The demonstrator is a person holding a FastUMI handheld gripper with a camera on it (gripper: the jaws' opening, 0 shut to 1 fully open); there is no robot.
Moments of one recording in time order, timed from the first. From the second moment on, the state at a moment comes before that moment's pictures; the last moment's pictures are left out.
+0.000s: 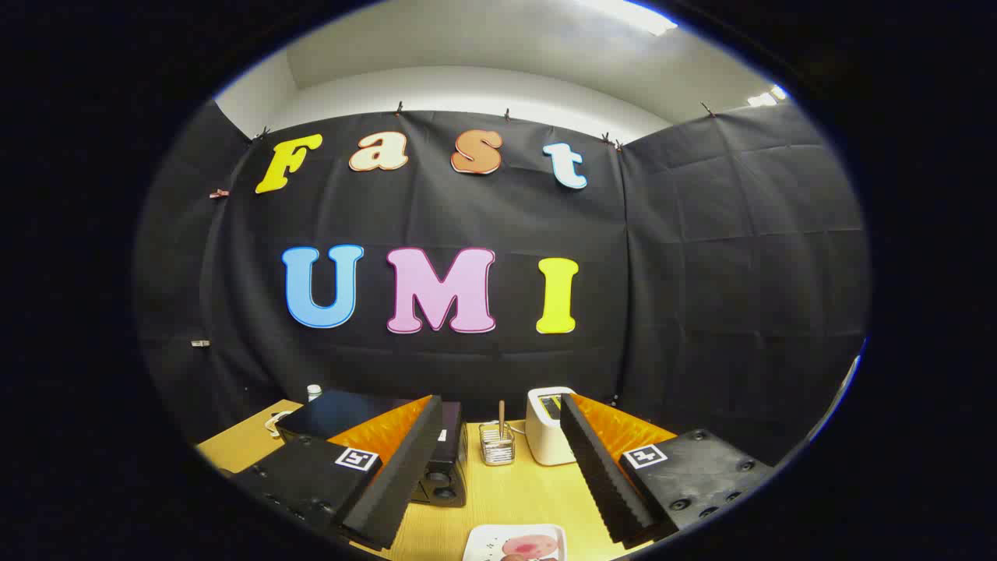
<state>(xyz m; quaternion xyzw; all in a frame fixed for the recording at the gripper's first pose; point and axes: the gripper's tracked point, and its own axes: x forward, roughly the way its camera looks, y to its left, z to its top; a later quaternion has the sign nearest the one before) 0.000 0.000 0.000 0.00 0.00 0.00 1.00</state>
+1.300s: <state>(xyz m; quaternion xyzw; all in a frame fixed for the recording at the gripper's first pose) -0.016 -0.065 0.006 0.00 -0.01 -0.06 1.00</state>
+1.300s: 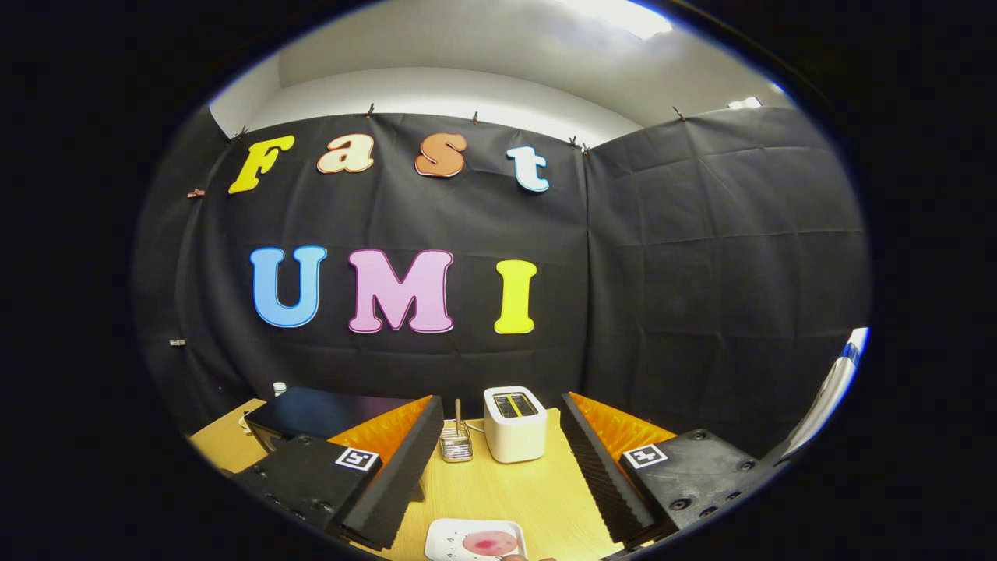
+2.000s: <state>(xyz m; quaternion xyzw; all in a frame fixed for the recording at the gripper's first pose) -0.001 -0.017 -0.024 -0.02 0.03 -0.02 1.00</state>
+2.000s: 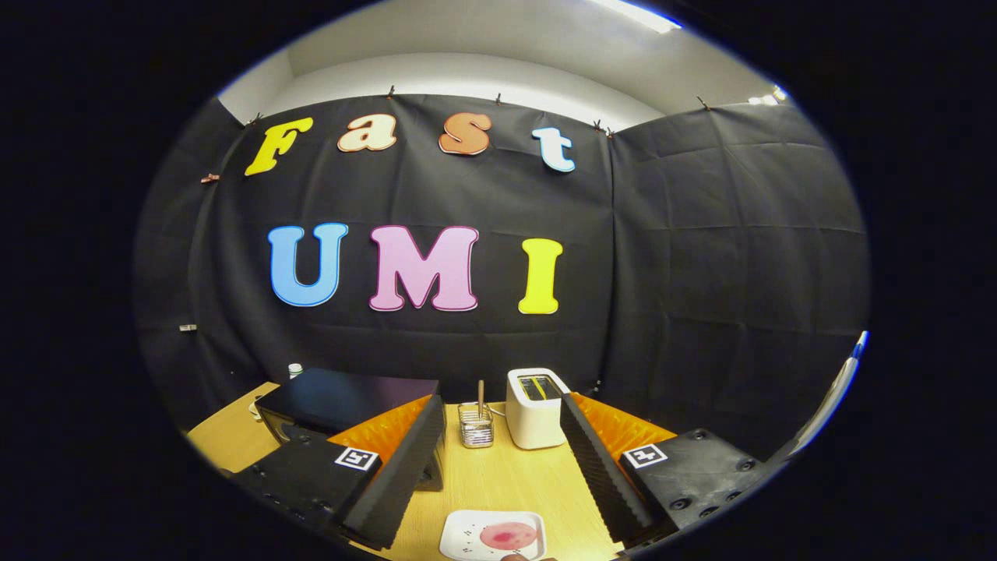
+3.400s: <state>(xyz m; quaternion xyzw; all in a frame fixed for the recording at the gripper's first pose) 0.078 0.243 -0.170 -0.03 0.14 0.09 0.98</state>
